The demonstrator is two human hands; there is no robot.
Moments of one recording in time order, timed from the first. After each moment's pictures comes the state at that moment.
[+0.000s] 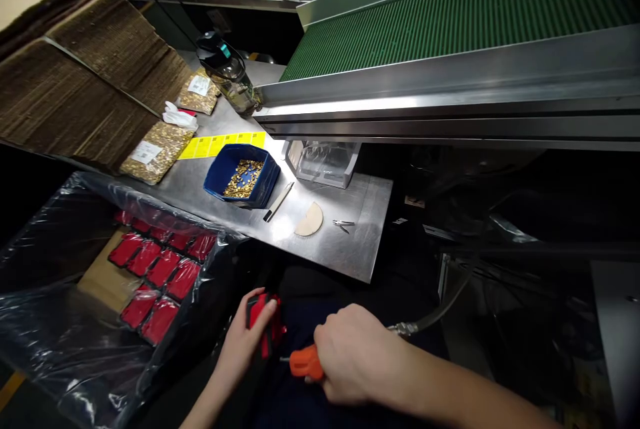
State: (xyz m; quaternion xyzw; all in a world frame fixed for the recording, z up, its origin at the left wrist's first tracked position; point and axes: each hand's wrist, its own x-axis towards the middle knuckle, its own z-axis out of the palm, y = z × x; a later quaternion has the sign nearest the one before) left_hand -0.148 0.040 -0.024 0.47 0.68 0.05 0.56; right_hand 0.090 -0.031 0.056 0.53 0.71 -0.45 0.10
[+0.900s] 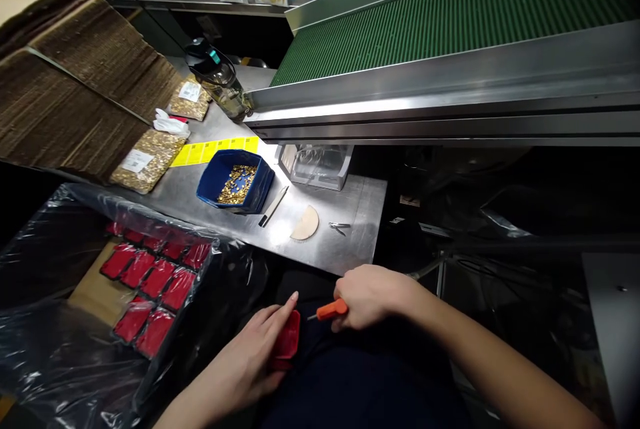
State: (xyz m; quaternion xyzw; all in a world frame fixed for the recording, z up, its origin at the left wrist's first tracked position) left_hand -0.152 0.055 -0.002 0.83 0.27 -0.15 0.46; right_hand 0.157 -0.004 0.020 0.52 0.69 -0.49 0.10
